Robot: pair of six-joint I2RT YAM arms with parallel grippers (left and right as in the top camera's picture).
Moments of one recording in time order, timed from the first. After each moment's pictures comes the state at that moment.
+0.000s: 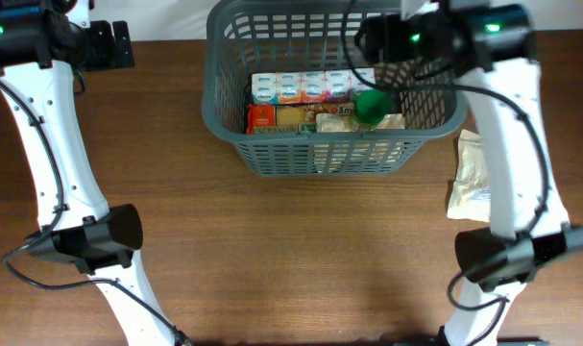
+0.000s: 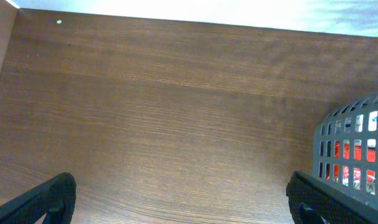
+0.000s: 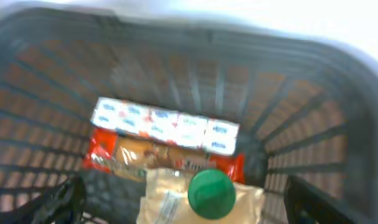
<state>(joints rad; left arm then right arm) 0.17 2.20 2.77 -1.51 -0.02 0.06 0.18 2.00 2.45 -1.22 -0.16 0.03</state>
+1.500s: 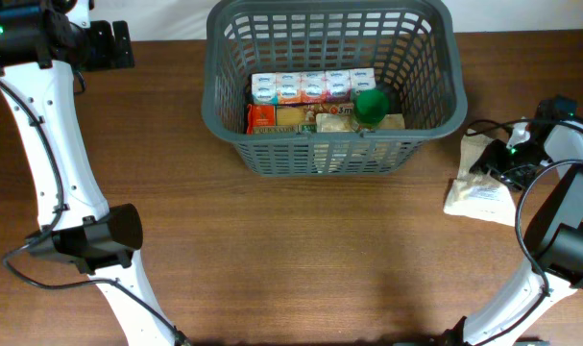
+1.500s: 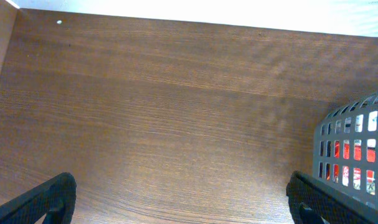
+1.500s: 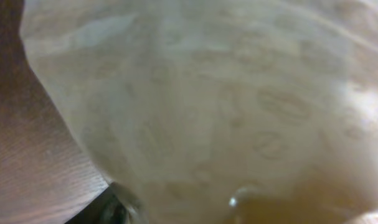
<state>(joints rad) 0.17 2.20 2.77 -1.51 -0.02 0.06 -0.46 2.10 1.48 -0.91 -0.23 0.06</state>
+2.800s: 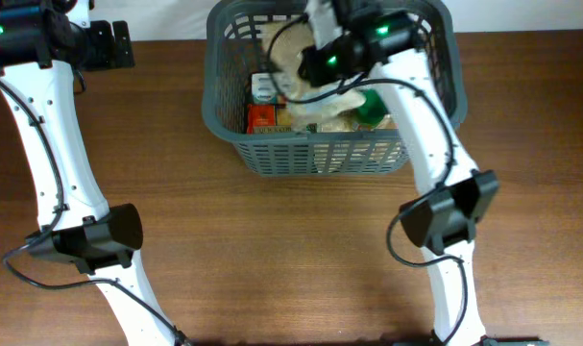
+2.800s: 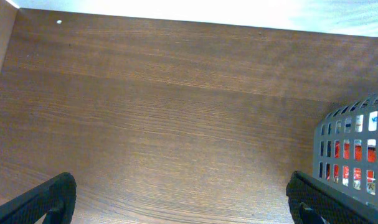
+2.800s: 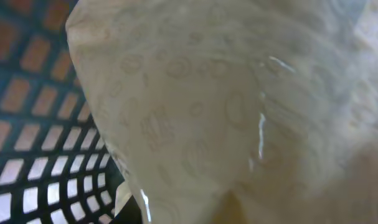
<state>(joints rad) 0.17 2.20 2.77 -1.51 -0.02 0.06 0.38 2.36 2.57 -1.23 -0.28 0.02</state>
